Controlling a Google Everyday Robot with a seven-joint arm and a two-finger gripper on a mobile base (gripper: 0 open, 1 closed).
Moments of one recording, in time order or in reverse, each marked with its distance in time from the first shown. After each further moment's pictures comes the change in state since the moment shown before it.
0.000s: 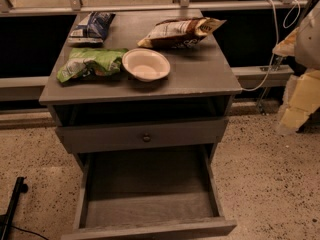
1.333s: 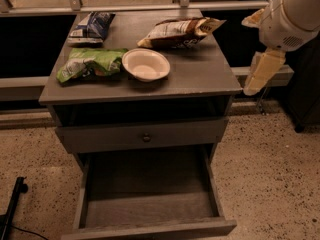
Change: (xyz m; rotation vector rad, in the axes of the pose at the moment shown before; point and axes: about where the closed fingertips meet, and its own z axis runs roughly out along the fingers) arm -0.042 -0.115 0.052 0.207 -0.138 -0.203
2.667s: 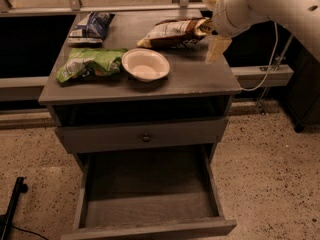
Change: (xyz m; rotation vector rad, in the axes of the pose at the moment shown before) arm -0.049 -0.136 0.109 0.336 -0.079 -0.277
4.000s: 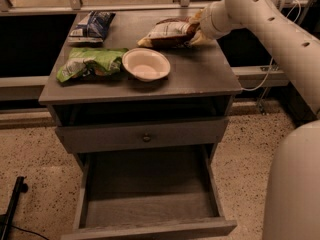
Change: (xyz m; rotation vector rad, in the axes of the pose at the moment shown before) arm 0.017 -0.021 0.097 0.026 -0.060 0.065
